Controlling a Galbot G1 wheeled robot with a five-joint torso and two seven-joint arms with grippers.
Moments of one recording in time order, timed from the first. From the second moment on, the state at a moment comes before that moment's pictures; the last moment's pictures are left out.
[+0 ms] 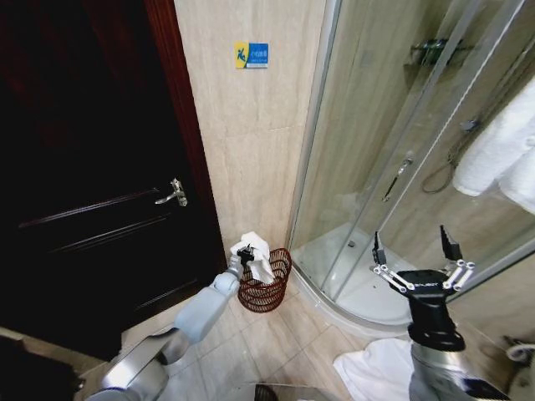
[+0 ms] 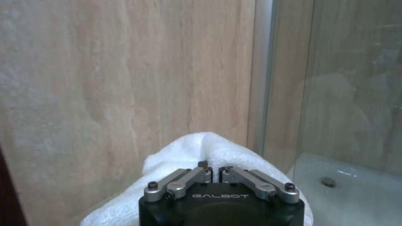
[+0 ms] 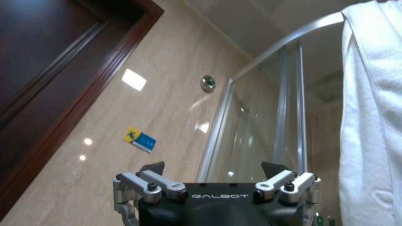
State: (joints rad) left arm 0.66 -1.32 0.15 -0.91 -0.46 -0.23 -0.05; right arm -1.80 1.61 0.82 2.47 0.09 0.60 -0.26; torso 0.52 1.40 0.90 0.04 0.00
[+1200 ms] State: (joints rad) left arm 0.67 -1.39 0.16 -0.63 -0.25 -0.36 0.02; right arm -1.81 1.61 0.81 2.47 0.10 0.63 -0.29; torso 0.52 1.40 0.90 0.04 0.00
